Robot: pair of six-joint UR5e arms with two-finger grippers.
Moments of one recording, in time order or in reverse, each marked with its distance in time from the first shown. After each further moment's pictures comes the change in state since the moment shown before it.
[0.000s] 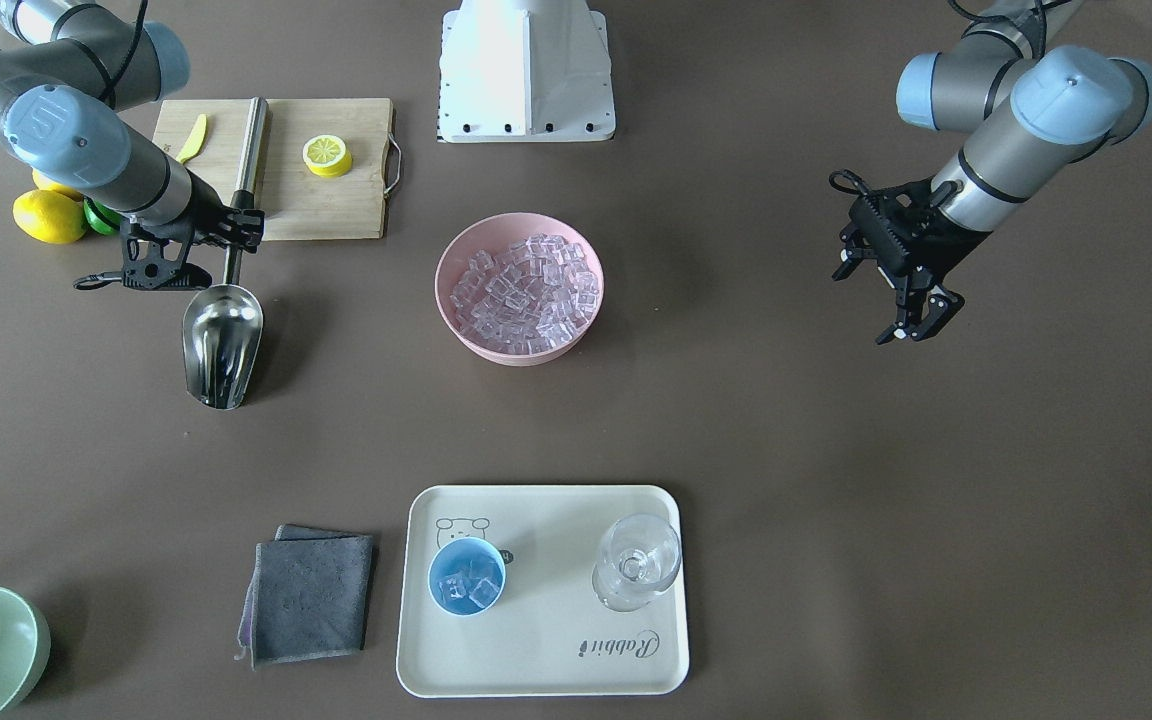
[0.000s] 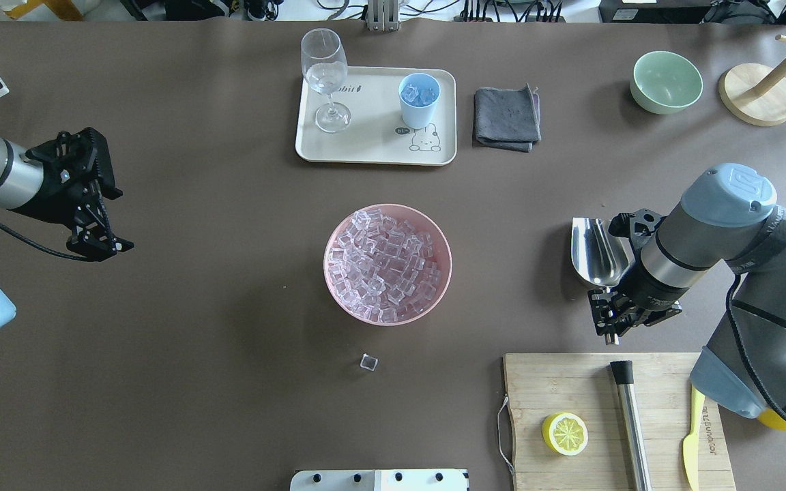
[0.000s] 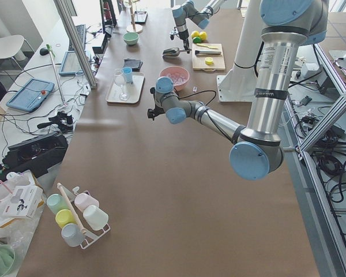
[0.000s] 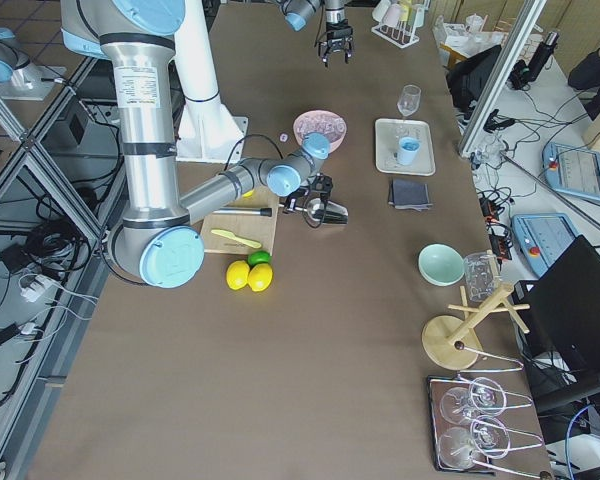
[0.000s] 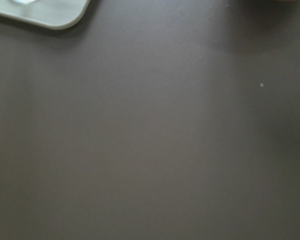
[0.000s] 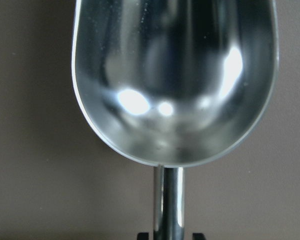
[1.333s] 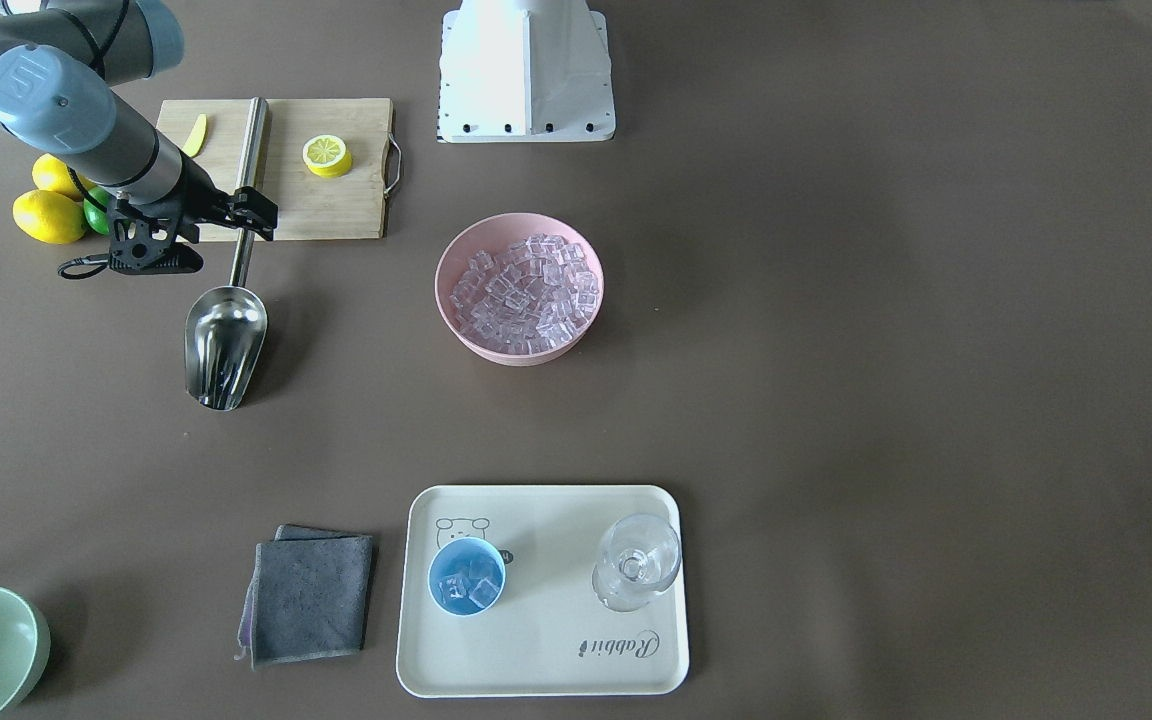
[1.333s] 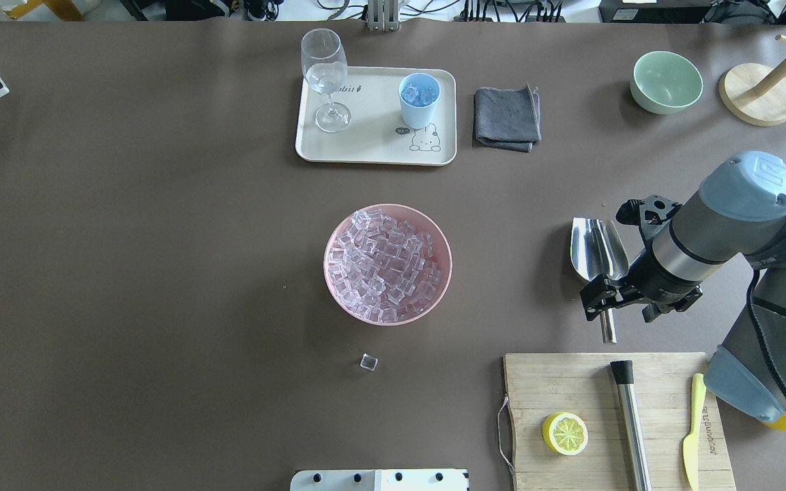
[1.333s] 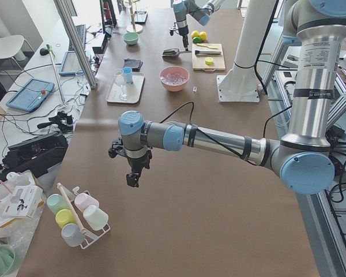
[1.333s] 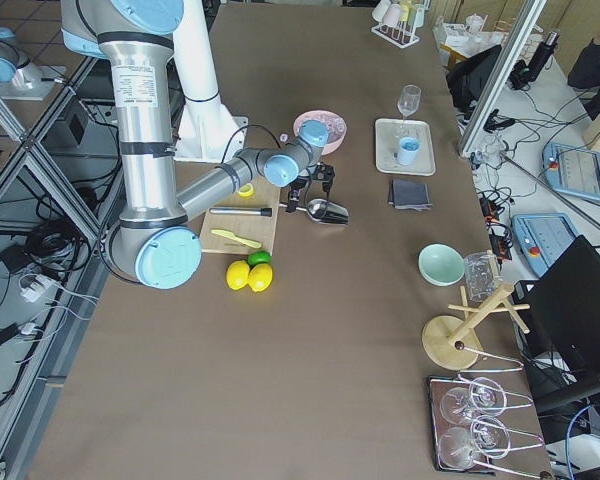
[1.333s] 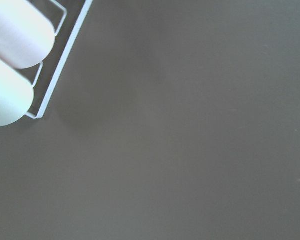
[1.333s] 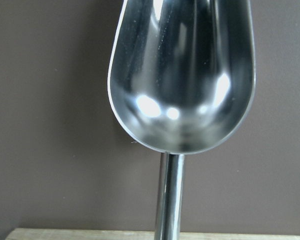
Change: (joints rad) left arm -0.590 0.078 0.127 0.562 -0.081 0.002; right arm 0.021 -0.012 0.089 -0.044 -0.044 -0.026
